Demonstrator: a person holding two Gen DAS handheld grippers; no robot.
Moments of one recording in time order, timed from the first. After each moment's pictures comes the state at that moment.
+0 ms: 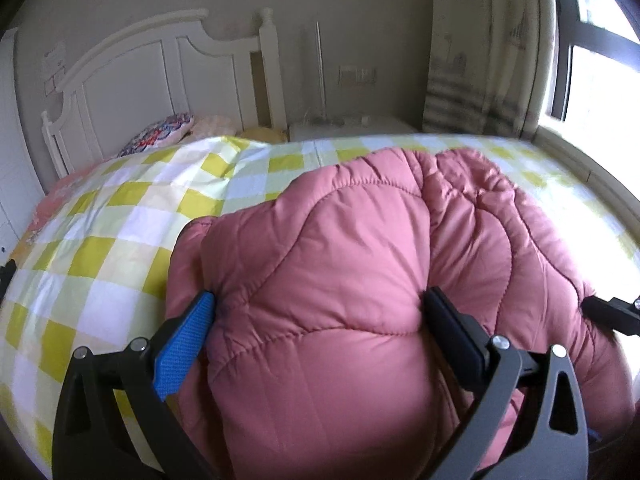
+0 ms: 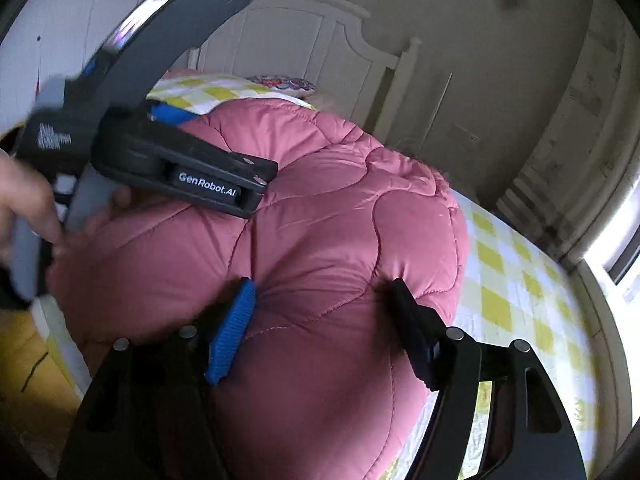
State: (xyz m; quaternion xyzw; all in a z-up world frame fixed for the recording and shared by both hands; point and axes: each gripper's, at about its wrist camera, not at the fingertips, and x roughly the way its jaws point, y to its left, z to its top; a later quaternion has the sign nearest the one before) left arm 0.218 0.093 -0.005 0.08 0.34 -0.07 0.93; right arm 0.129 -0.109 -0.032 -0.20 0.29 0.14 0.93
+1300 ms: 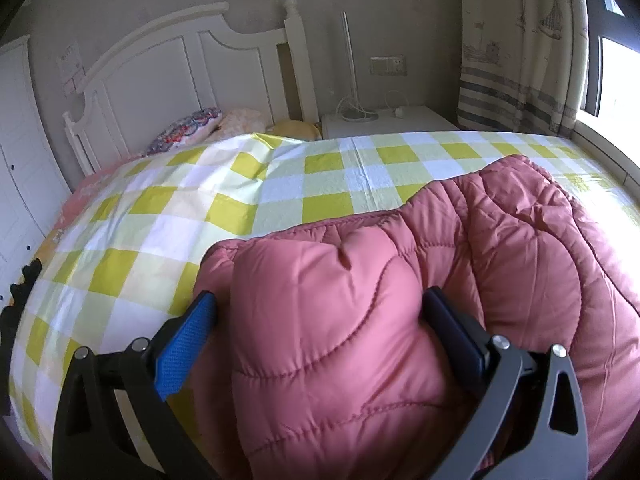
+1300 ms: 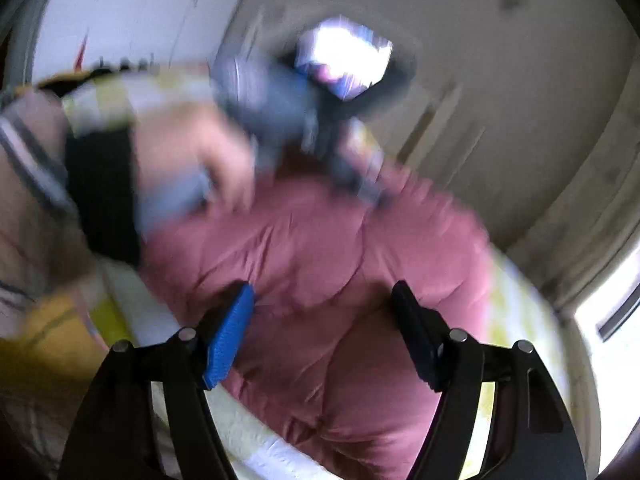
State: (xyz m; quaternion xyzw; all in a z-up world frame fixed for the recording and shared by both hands) left arm 0.250 0.093 -0.010 0.09 0.33 -0.01 0.94; right arm 0.085 -0.075 -0.059 -0.26 0.26 0.19 0.91
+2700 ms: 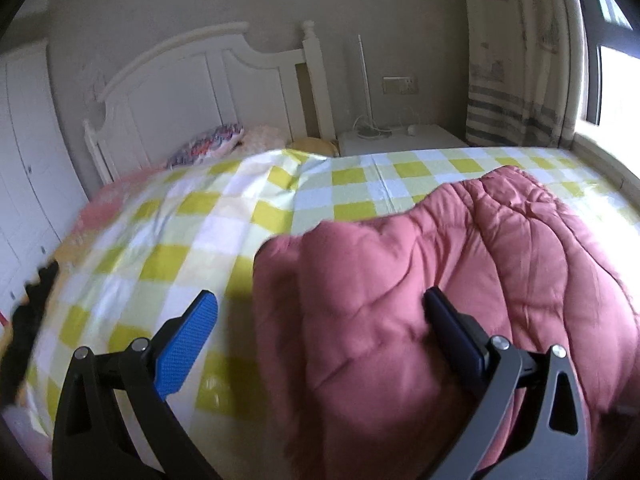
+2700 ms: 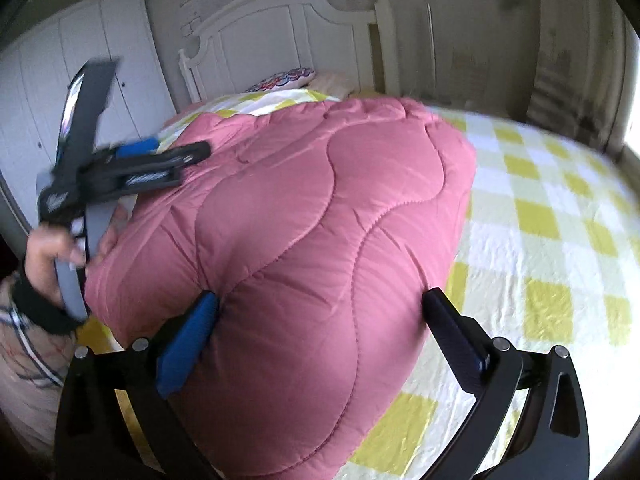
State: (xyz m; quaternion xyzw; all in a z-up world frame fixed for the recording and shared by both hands) left arm 0.196 0.125 0.013 0.07 0.31 0.00 0.95; right arm 0.150 -0.198 -0.041 0.03 0.38 0.22 0.90
